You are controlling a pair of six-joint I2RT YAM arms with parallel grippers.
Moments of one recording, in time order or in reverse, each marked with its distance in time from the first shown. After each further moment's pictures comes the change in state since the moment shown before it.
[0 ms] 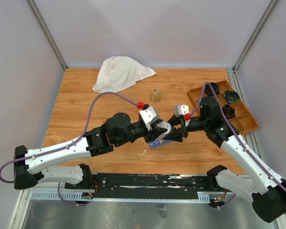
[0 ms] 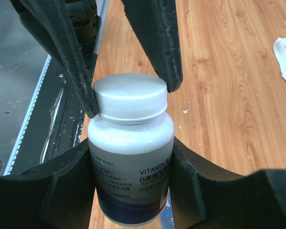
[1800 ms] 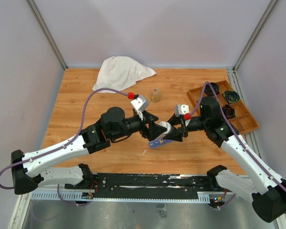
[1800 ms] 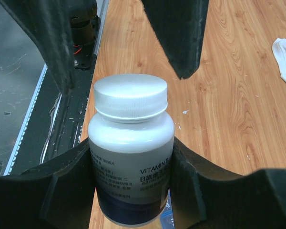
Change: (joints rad) left arm 0.126 -0.036 -0.007 0.004 0.150 -0.243; right arm 0.000 0.000 0.000 0.001 -0.005 0.001
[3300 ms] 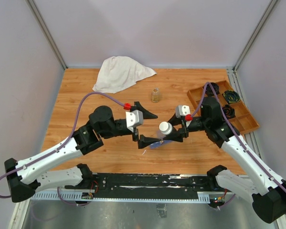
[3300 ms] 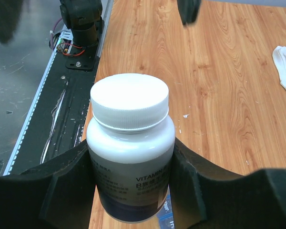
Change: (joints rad) left arm 0.092 -0.048 -0.018 -0.003 0.430 0.549; right arm 0.000 -0.010 0.000 0.000 -0.022 -0.012
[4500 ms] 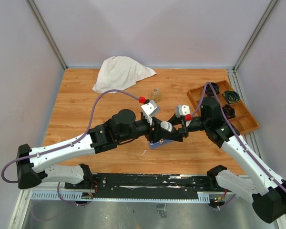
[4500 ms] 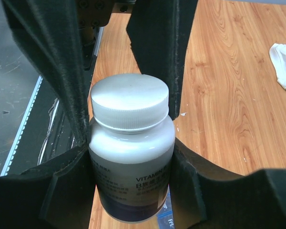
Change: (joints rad) left arm -0.154 0.136 0.055 -0.048 -0.479 -0.486; right arm 0.000 0.000 0.000 0.000 0.012 0.000
